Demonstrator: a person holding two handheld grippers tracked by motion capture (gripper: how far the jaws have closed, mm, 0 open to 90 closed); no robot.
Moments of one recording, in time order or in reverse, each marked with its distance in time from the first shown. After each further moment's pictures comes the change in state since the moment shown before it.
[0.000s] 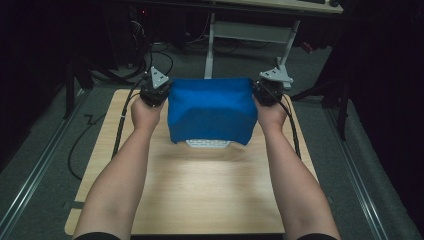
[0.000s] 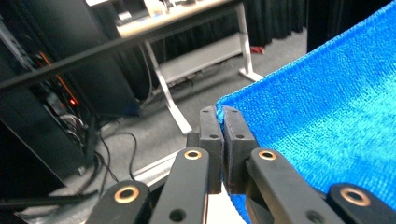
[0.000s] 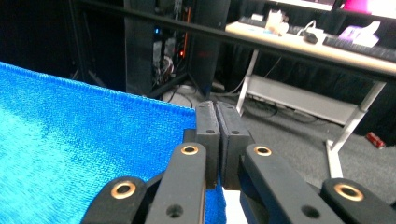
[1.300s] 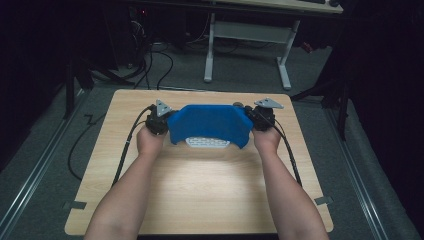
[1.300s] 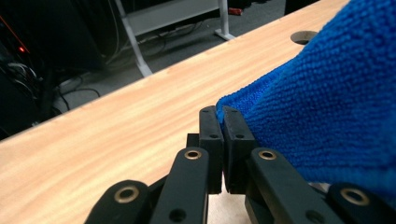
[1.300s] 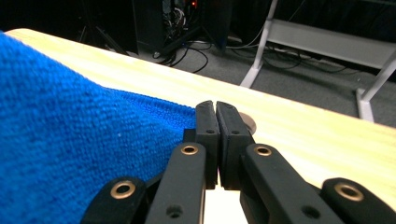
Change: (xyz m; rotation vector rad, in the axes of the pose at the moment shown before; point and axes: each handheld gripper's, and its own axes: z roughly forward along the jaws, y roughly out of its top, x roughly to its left) left arm -0.036 -0.086 0.009 0.130 -0.098 -0.092; right arm 0.008 -0.096 0.016 0.157 0.060 0.071
